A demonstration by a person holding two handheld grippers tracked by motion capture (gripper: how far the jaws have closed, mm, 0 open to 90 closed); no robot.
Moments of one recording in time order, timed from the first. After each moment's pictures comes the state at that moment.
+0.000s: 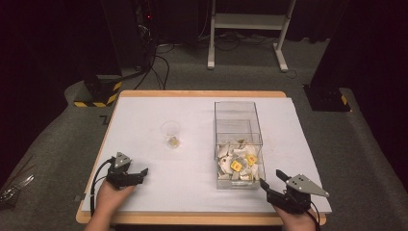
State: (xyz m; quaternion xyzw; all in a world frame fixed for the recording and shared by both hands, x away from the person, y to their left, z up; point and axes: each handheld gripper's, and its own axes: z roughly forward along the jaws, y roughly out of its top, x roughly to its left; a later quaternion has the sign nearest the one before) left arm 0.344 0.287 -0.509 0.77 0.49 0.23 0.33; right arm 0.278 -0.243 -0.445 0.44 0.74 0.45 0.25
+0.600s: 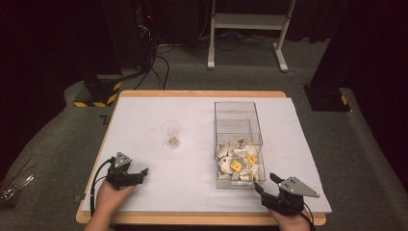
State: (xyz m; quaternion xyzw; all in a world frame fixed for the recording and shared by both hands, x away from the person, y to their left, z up) left arm 0.344 0.287 -0.509 0.77 0.49 0.23 0.34; right arm 0.278 -0.233 -0.459 0.43 0.75 0.44 0.24
